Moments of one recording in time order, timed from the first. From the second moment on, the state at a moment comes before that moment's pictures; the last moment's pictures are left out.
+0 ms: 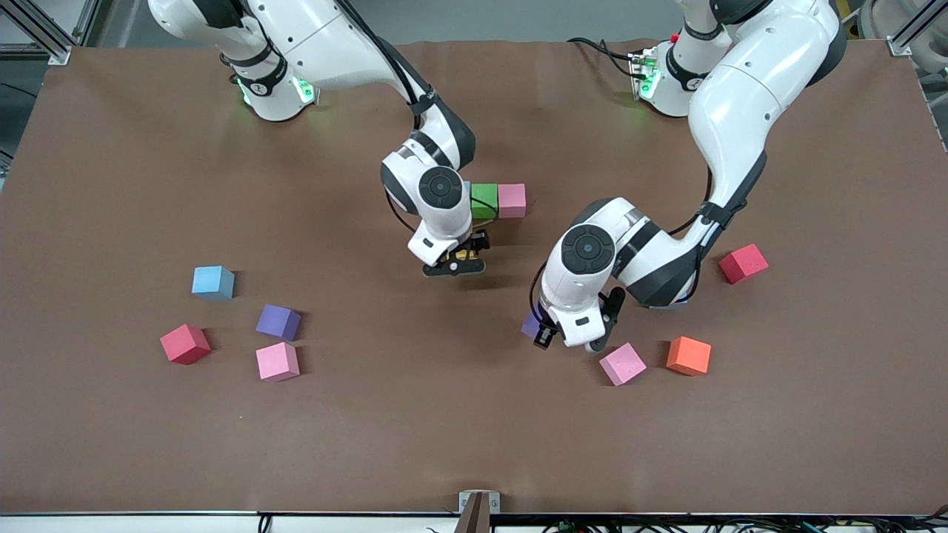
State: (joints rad) left arm -0.08 0.85 -0.65 -1.37 0.57 2.12 -1.95; right arm 0.78 0.67 -0.01 -1.68 0.08 2.31 0.65
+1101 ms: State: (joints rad) left arm -0.08 0.81 -0.70 -1.63 0.60 2.24 -2.64; right arm 0.38 0.56 -0.03 -1.58 0.03 2.11 0.04
